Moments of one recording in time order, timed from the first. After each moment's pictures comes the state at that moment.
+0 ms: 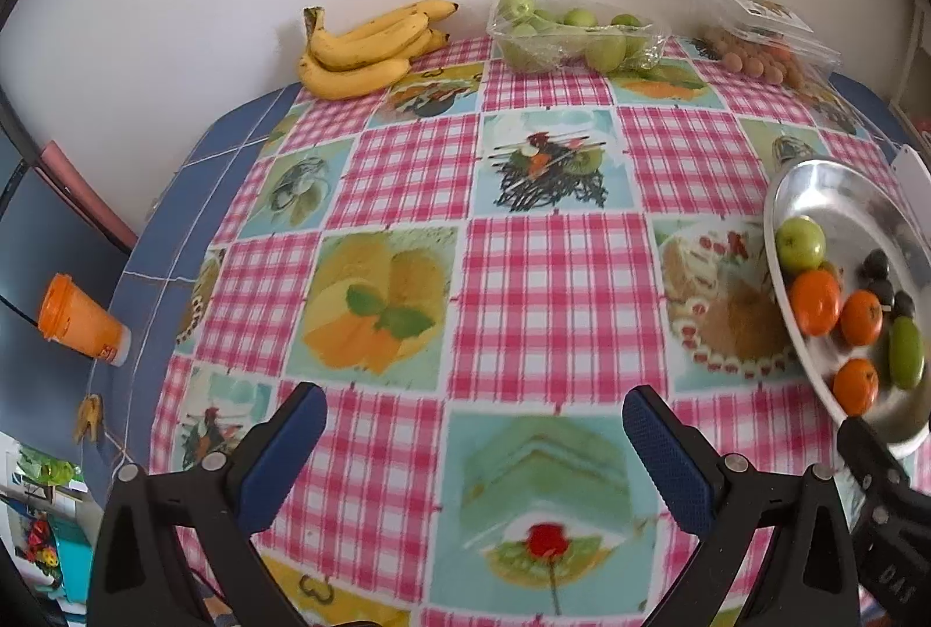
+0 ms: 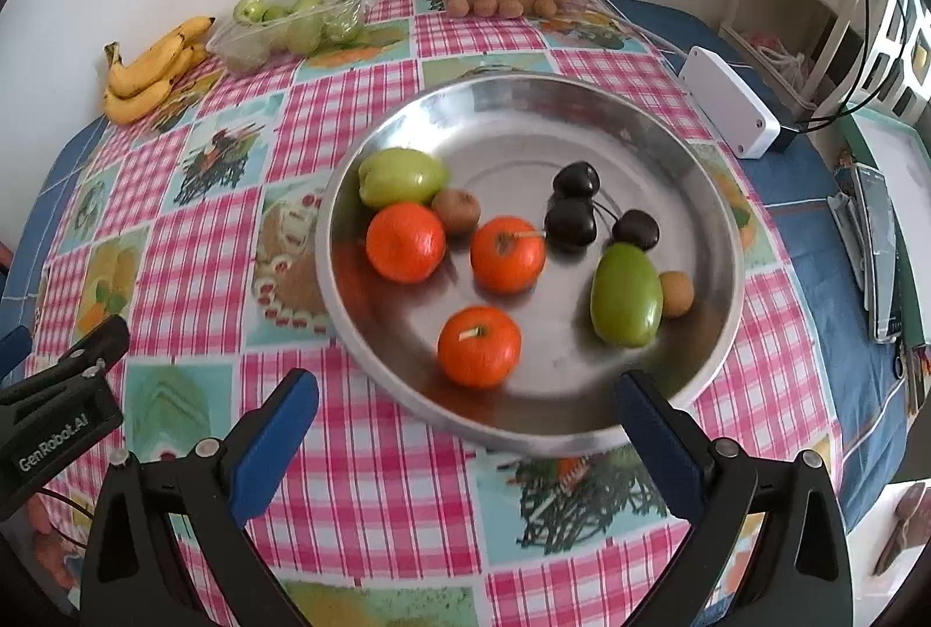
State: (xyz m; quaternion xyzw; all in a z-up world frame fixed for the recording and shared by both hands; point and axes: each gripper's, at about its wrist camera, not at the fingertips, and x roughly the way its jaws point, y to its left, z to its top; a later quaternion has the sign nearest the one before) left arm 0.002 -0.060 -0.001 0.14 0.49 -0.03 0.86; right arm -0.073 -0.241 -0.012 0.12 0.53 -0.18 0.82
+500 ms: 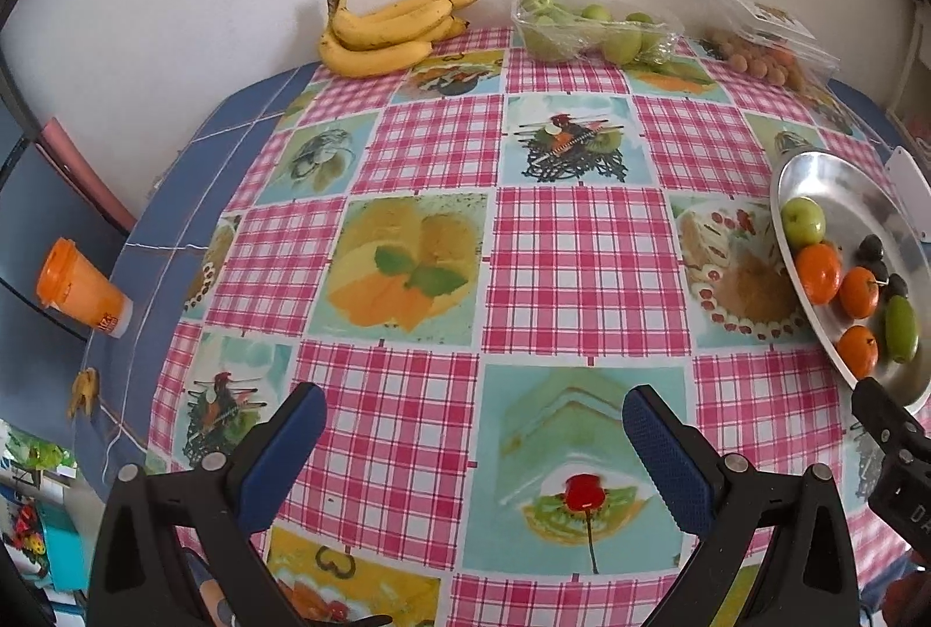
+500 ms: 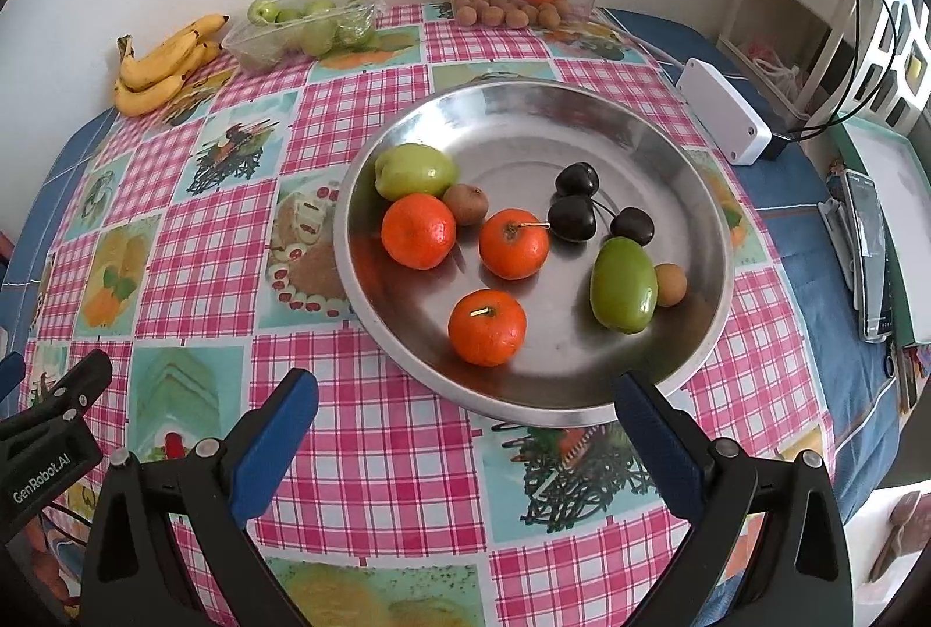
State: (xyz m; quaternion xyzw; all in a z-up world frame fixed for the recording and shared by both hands) left arm -0.014 -0.032 -0.003 0.12 0.50 -0.04 0.86; right arm -0.083 -0.232 -0.006 0.11 0.52 -0.19 0.83
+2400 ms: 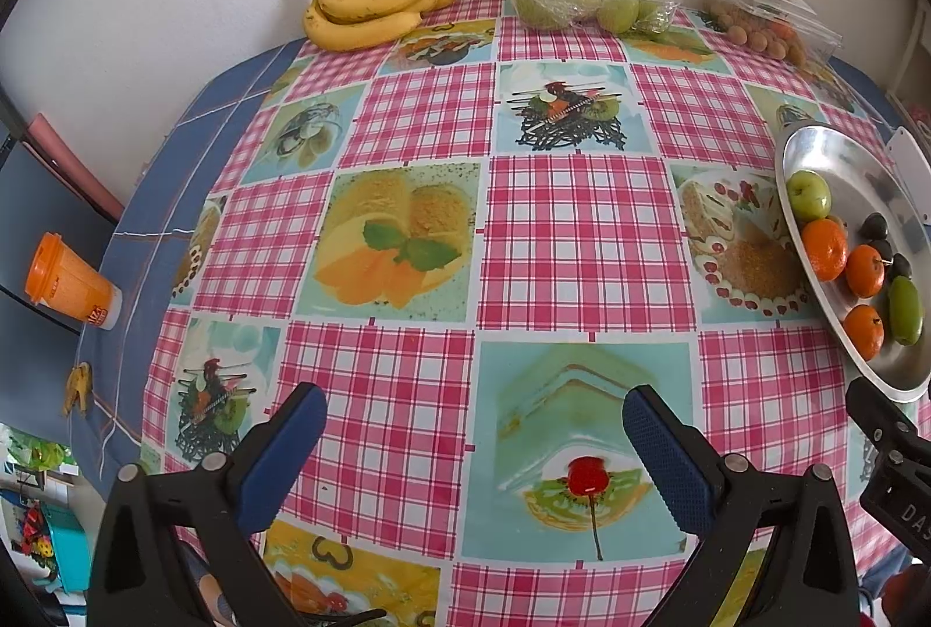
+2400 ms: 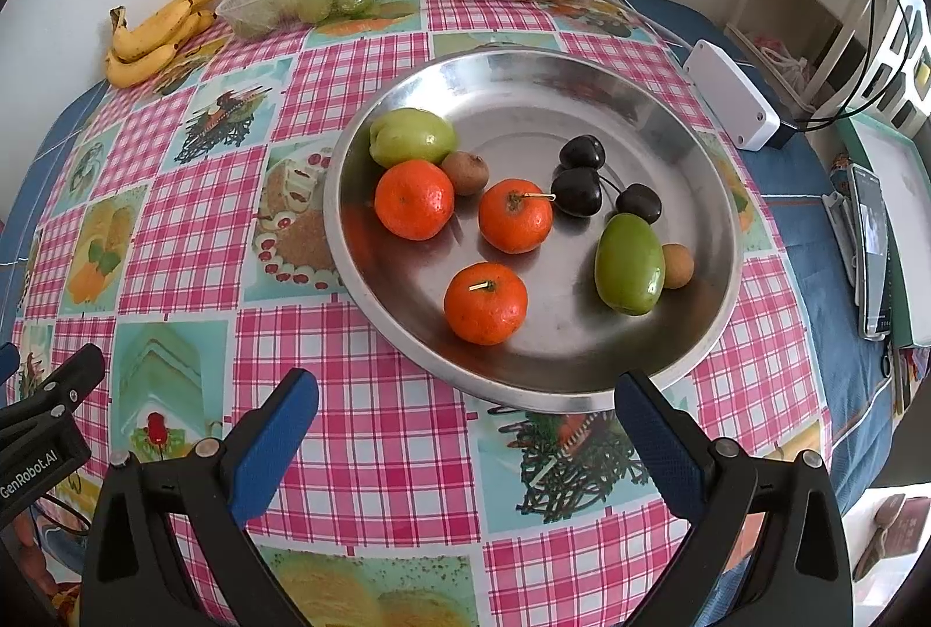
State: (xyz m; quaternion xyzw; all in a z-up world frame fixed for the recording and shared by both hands) left arm -0.011 -0.031 -0.013 0.12 0.53 -0.04 0.84; right arm -0.079 -0.229 -0.016 0.10 0.55 -0.19 0.81
